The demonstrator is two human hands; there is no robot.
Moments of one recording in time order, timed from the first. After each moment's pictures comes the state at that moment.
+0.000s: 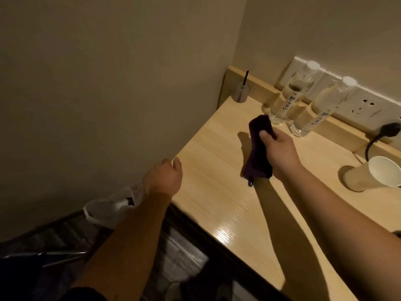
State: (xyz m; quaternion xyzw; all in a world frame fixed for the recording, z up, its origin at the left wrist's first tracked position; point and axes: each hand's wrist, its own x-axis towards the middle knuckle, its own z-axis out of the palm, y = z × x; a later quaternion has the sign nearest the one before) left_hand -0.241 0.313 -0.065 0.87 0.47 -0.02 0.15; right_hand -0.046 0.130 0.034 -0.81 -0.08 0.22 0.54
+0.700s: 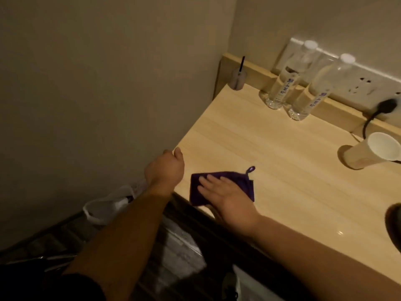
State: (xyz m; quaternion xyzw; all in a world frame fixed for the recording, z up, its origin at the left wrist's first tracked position) left_hand -0.244 0.311 -0.061 0.87 0.47 -0.01 0.17; right_hand -0.191 0.105 -0.050 -0.77 -0.61 0.11 0.14
